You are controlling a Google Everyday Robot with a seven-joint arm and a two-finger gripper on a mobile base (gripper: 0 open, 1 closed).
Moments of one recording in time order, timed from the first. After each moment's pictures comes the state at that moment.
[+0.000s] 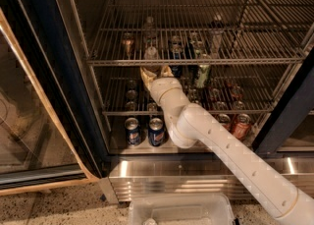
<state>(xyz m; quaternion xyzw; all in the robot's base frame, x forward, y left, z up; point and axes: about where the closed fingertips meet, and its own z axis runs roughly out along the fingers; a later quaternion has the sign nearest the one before) 0.709 0.002 0.803 -0.15 0.65 0.14 0.73</state>
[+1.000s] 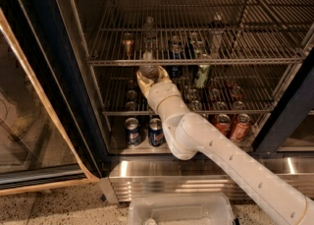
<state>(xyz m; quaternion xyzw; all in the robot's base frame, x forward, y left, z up) 0.670 0.010 0.813 -0.16 0.64 0.13 0.74</state>
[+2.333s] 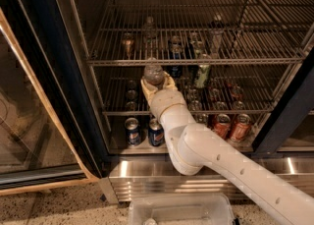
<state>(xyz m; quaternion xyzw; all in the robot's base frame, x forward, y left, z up) 0.628 -0.004 0.819 -0.15 0.67 0.09 0.72</state>
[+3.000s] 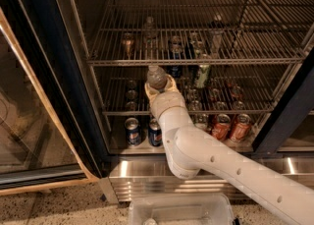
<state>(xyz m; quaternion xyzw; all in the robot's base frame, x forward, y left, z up) 0.625 -0.016 0.805 -0.18 0.69 -0.01 0.70</state>
